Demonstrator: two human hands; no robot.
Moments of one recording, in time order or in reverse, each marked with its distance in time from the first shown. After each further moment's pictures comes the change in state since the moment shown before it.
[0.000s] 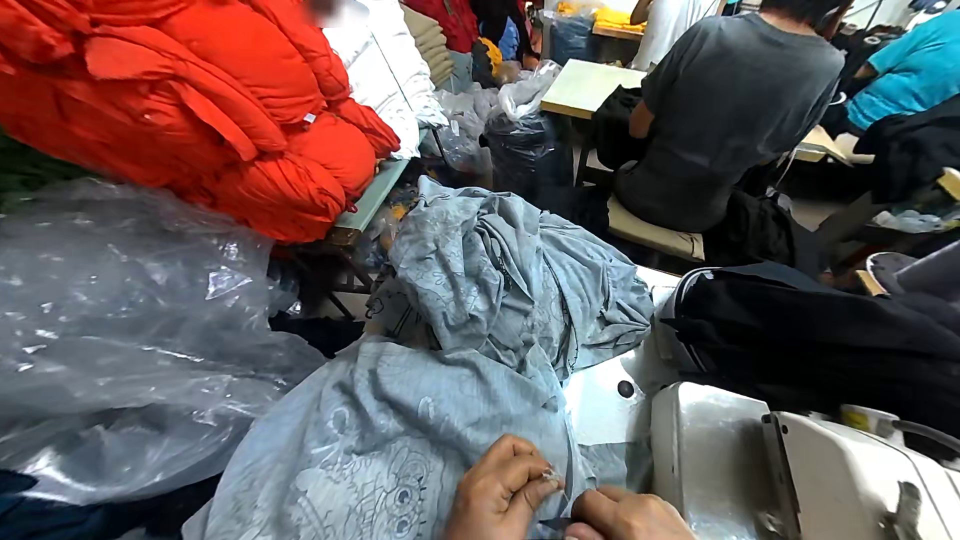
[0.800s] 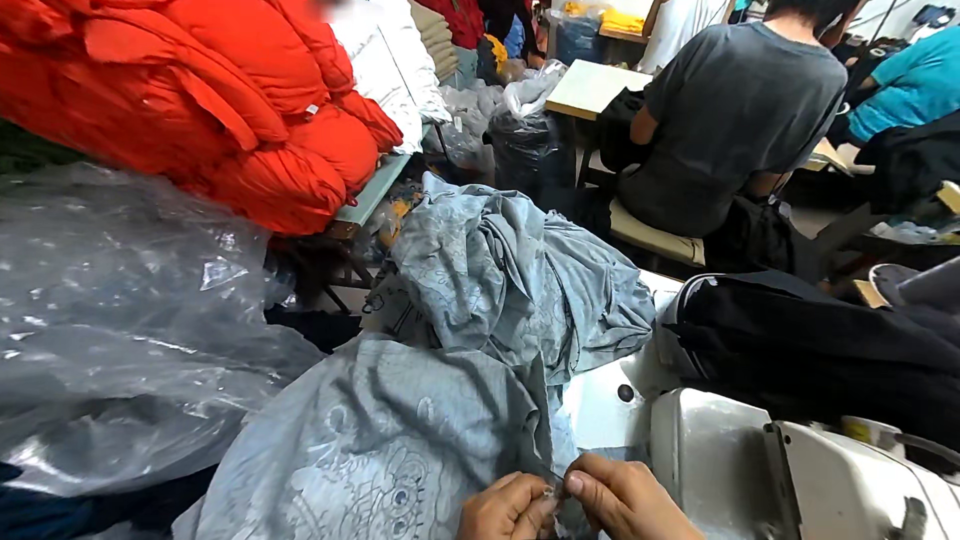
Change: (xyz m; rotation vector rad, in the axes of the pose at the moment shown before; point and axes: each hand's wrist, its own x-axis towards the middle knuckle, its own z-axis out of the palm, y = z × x) left_hand -0.015 0.002 0.010 0.038 -0.037 -0.159; right_hand 0.027 0.008 -0.015 0.372 -0.109 0.164
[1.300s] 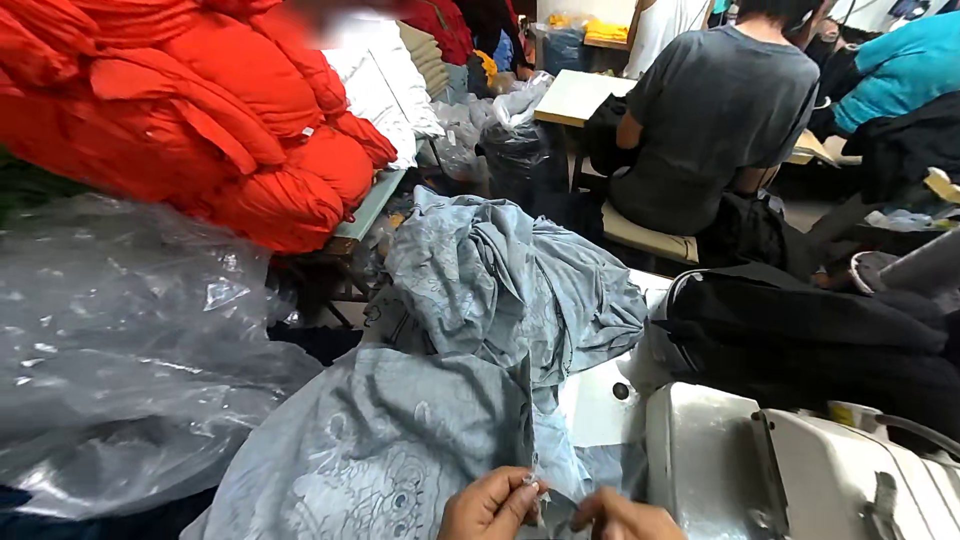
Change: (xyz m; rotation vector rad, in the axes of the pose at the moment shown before) left_hand -0.001 0.002 -0.007 -0.196 0.024 -0.147; right_hand -0.042 0.002 0.011 0.079 0.062 -0.112
